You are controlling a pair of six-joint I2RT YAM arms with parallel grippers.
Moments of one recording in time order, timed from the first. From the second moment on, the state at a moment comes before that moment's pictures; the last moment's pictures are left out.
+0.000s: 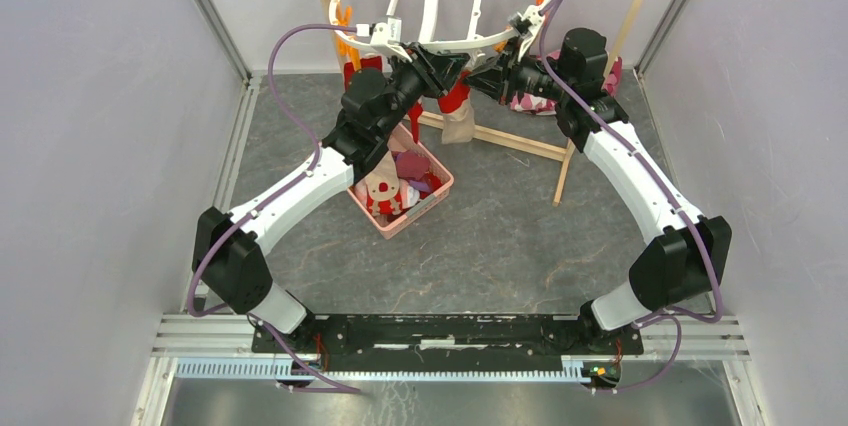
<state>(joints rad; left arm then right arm) -0.66 1.54 1.35 0.44 0.02 -0.60 0.31 1.53 1.46 0.04 -0.83 0.11</state>
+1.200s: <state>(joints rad) -0.64 1.55 1.33 0.48 0.09 -0.53 0.30 1.53 1.43 0.08 -0.83 0.30</state>
